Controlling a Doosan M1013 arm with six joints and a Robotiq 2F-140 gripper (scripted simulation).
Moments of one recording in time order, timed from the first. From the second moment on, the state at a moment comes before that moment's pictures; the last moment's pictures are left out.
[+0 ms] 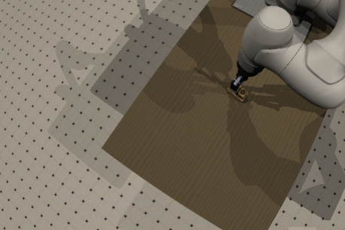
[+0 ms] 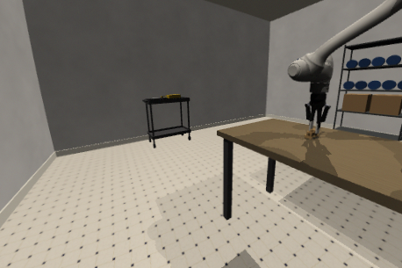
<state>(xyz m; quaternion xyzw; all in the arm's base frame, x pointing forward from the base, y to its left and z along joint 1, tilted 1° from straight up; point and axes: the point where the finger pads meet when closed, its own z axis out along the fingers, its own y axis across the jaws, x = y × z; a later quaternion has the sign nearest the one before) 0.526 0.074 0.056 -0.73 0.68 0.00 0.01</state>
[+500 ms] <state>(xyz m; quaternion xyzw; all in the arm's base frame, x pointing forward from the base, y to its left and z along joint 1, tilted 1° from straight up) 0.526 0.074 0.056 -0.73 0.68 0.00 0.01</state>
